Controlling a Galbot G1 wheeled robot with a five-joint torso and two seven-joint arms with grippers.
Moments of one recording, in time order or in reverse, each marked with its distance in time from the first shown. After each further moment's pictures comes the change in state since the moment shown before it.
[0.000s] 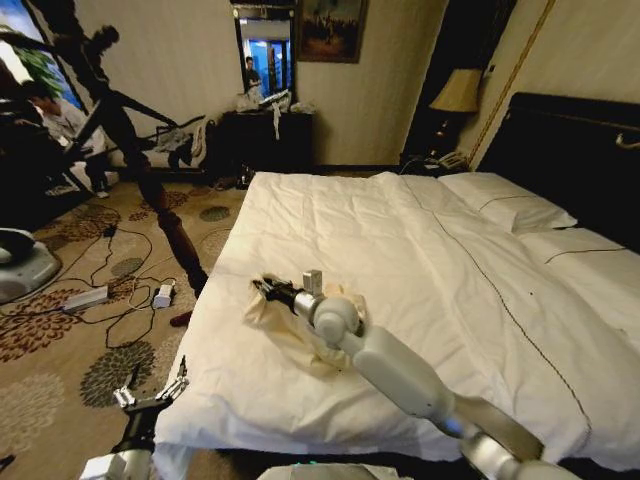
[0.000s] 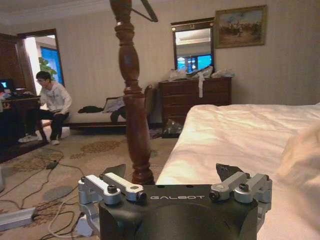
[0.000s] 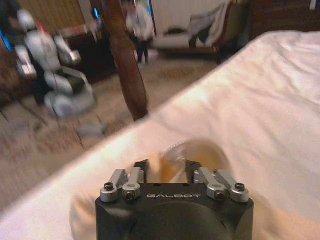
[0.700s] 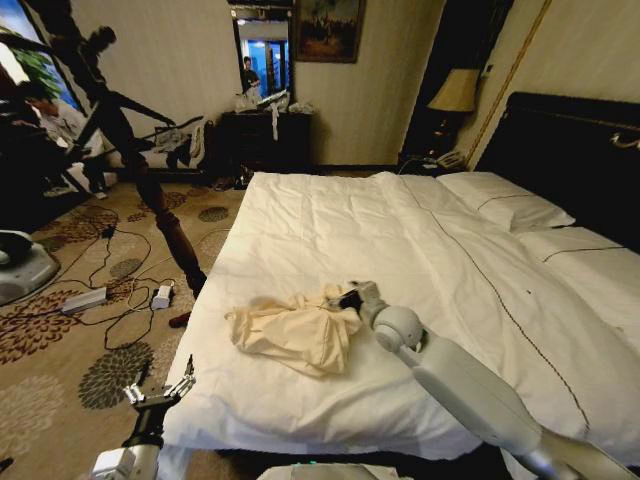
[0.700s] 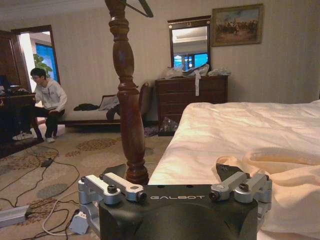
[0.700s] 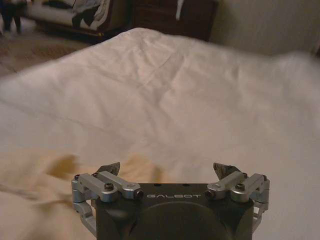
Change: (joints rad) left arm -0.014 0.001 0.028 0.015 0.015 0.001 -0.002; right arm -0.224 -0.208 0.334 0.111 -0.027 -0.079 0.219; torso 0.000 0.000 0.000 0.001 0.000
